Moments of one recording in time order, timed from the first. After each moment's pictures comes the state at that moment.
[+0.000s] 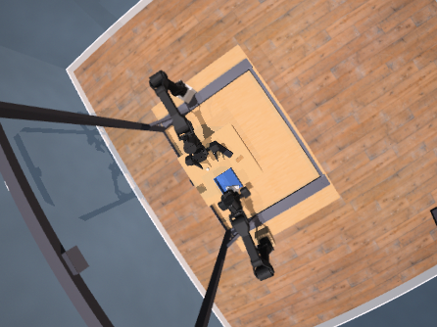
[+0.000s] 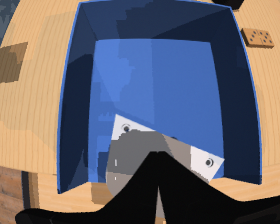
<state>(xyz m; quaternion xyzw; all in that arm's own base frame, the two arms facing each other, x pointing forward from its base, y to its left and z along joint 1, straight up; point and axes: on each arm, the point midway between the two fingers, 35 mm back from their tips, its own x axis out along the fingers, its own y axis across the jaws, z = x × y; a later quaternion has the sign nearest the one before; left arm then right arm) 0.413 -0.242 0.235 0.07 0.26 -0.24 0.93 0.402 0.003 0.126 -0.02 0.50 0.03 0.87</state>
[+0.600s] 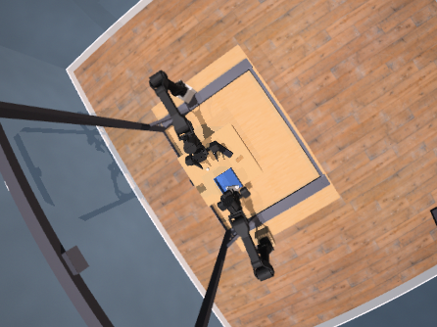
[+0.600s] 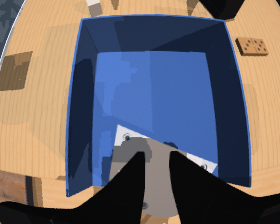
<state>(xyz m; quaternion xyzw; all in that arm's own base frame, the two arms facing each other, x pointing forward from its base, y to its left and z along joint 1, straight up) 0.413 -0.242 0.235 0.07 0.26 -0.24 0.93 0.405 0.003 0.139 -0.01 0.49 0.03 0.87</state>
